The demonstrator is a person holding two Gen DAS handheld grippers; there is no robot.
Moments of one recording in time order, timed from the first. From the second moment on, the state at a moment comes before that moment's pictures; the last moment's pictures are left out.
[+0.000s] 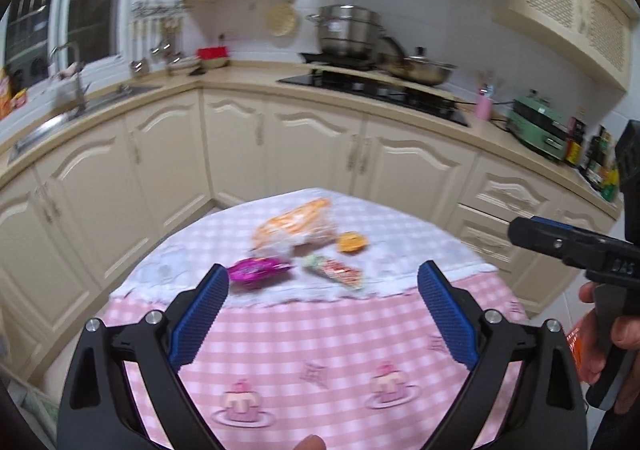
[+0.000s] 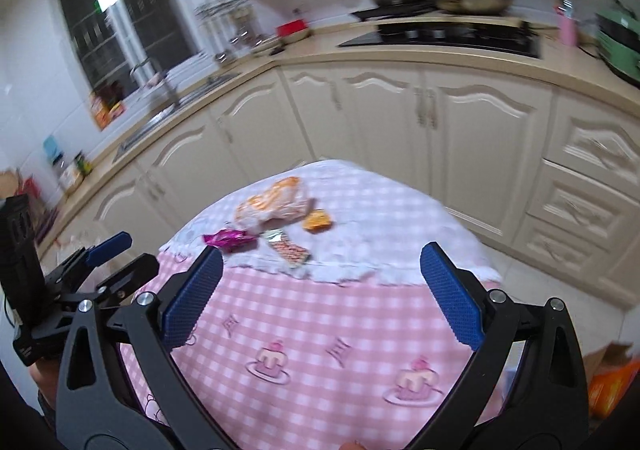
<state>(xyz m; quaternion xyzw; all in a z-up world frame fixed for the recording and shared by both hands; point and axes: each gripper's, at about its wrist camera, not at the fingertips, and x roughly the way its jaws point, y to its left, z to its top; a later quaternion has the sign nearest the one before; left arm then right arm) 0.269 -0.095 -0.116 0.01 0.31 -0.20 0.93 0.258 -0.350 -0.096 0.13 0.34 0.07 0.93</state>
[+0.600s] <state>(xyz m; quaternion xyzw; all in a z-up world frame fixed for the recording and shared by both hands) 0.403 -0.080 -0.218 0.05 0.39 -0.21 0.89 0.355 -0.314 -0.187 0.08 0.44 0.09 0.89</state>
